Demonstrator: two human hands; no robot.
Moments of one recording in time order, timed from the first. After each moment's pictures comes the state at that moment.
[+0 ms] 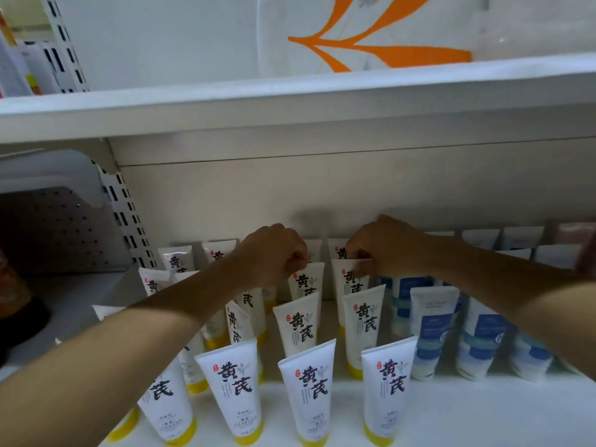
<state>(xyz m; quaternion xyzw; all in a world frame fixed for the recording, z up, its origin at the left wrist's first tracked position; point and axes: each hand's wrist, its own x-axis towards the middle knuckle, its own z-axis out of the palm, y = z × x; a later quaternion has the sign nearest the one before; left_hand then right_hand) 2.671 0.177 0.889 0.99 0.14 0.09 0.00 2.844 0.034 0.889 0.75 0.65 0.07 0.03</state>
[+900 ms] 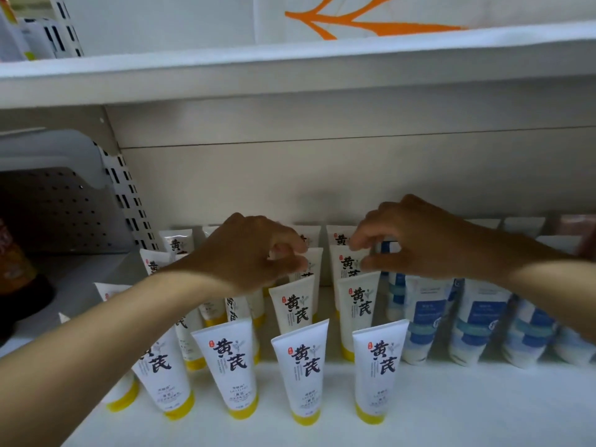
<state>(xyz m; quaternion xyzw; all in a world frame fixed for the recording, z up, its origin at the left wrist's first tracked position) 2.615 0.138 0.909 0.98 0.13 0.14 0.07 2.820 -0.022 0.912 0.70 0.70 0.10 -0.11</state>
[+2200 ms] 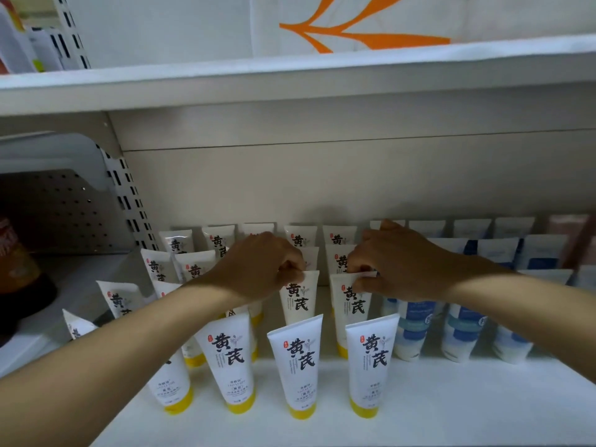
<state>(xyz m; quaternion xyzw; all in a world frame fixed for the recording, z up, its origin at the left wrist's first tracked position) 2.631 0.132 0.883 0.98 0.13 0.12 0.06 2.807 -0.019 0.882 0.70 0.71 0.13 0.00</state>
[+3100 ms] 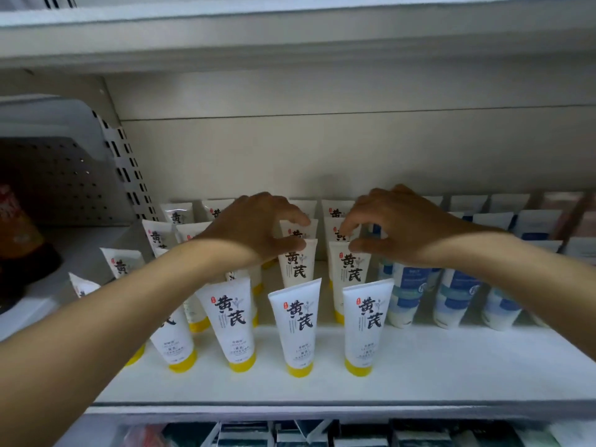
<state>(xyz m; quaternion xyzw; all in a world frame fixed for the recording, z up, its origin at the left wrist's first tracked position) 2.617 0.122 0.895 0.97 0.17 0.15 0.07 2.789 -0.037 0.901 0.74 0.66 0.09 -0.07</state>
